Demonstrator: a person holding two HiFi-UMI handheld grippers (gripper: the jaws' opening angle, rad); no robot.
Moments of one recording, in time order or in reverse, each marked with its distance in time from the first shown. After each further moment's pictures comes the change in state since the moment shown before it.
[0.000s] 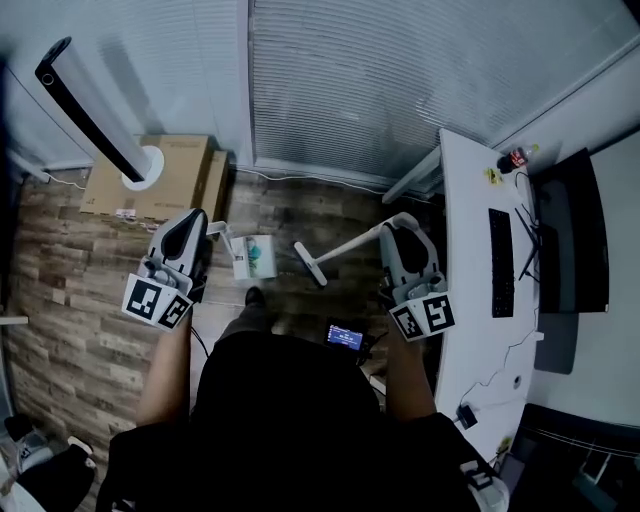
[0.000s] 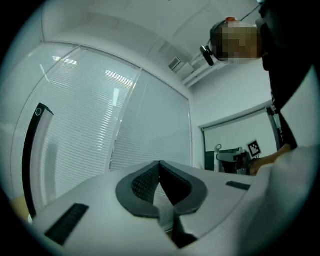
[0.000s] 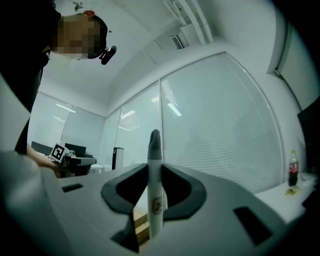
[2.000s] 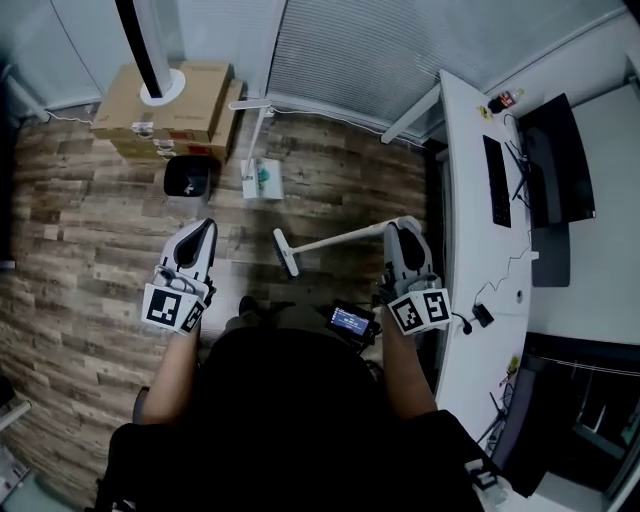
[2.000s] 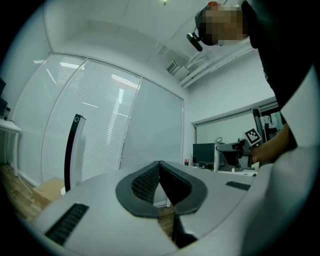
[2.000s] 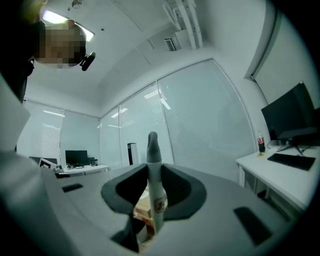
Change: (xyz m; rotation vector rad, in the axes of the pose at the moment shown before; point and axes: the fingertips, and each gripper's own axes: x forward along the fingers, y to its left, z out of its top) left arm -0.360 -0.110 -0.043 -0.014 0.083 0.051; right arm -0.246 0.251 -0.032 0.152 0.094 -0.132
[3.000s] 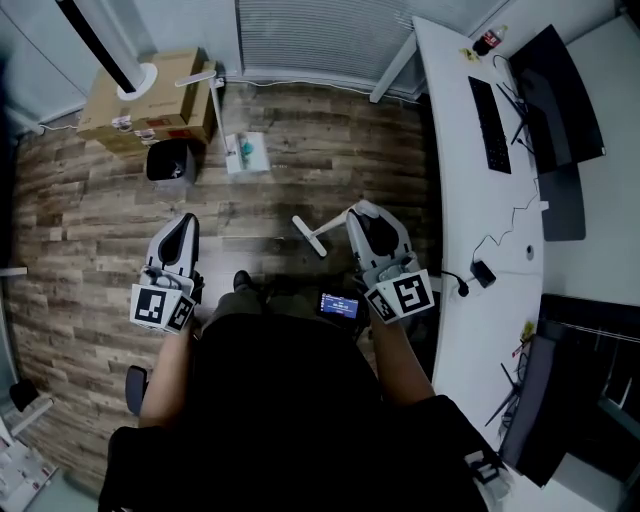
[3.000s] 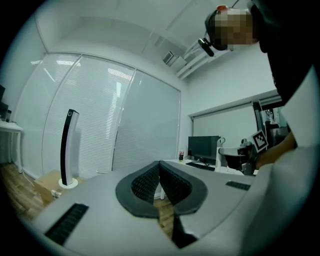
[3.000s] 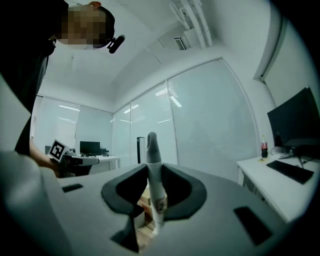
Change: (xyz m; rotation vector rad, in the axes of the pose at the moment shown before) left arm 0.012 -0.132 -0.029 0.002 0.086 0.025; right arm -0.101 -0.042 -0.028 -0.101 0.036 0.127
